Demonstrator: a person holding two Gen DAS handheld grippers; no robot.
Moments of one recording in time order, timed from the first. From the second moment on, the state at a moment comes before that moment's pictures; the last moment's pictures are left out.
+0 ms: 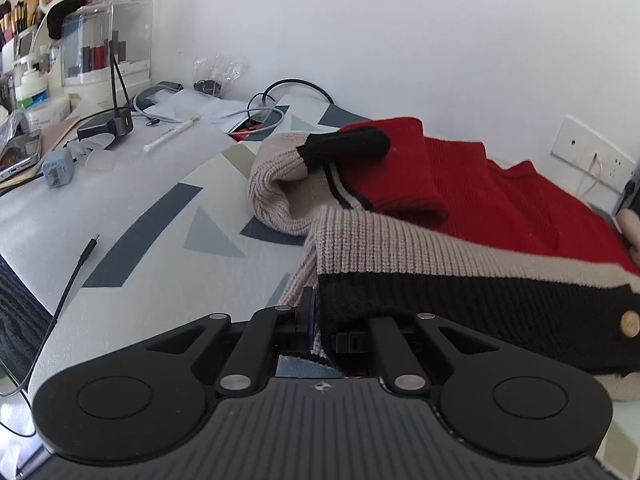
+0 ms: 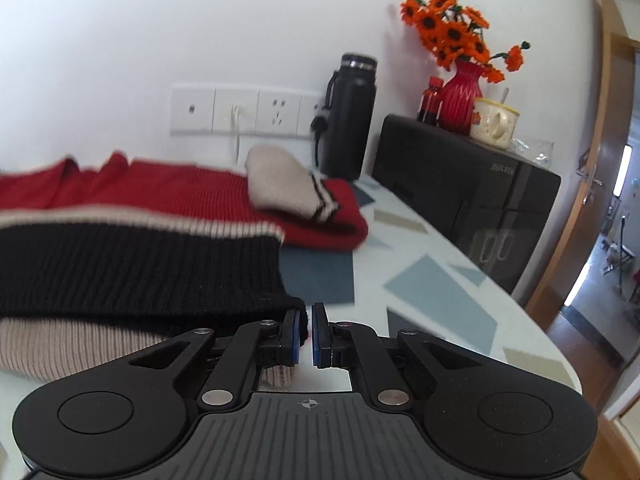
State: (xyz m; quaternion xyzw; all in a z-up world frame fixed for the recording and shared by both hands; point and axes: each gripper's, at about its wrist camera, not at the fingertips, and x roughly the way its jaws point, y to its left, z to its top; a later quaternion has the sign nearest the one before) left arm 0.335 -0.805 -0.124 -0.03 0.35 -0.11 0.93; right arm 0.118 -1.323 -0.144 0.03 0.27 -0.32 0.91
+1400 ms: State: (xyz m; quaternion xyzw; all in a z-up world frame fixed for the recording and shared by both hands) left arm 0.293 -0.774 -0.030 0.01 0.40 -0.28 0.87; right arm 0.049 -1.368 0.048 0.25 0.12 -0.33 0.90
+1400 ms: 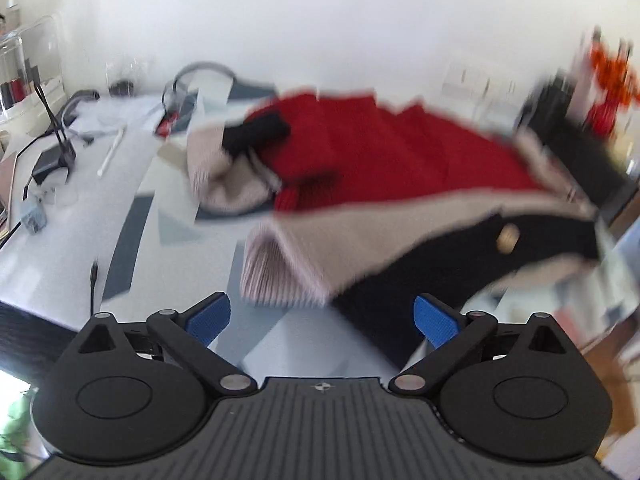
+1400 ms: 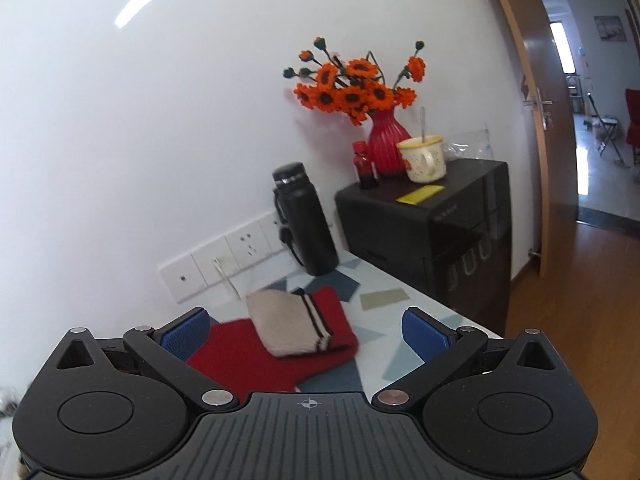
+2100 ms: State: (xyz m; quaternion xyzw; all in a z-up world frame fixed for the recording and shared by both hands) left arm 0.455 -0.875 0.014 0.01 0.33 -0.25 0.91; right arm 0.267 -1.307 0.128 0.09 0.22 -0.22 0.95
